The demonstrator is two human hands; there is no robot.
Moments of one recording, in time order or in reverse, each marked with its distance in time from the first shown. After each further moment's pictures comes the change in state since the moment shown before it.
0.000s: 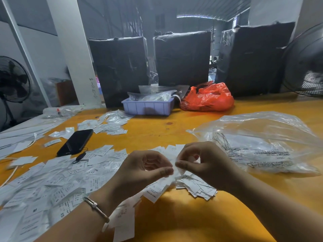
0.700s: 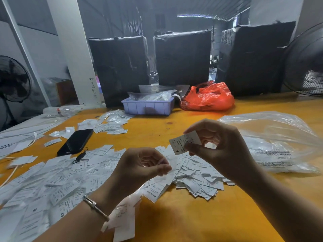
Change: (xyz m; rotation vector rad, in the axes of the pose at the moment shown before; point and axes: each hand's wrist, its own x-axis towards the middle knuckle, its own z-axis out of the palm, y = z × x) left_hand -0.001 0.001 -0.003 0.051 0.071 0.047; right_hand -0.005 -0.012 -0.020 0.305 0.289 -0.161
